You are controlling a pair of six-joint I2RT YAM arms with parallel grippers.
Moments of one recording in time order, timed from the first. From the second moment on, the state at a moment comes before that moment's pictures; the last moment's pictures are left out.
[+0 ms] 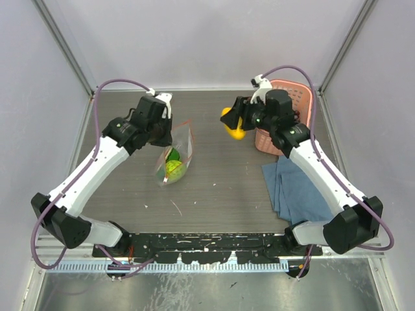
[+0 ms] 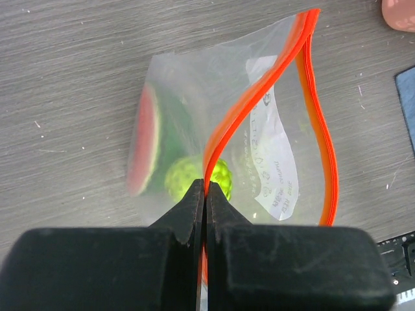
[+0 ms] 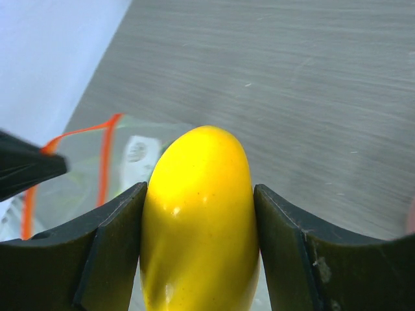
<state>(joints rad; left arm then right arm) -0.57 1.37 1.48 -0.89 -0.11 -0.33 0.37 1.32 1.25 -0.28 -0.28 0.37</state>
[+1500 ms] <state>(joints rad) -0.69 1.46 1.54 -0.84 -0.20 -0.41 0.64 1.49 1.12 -0.01 -0.42 0.88</state>
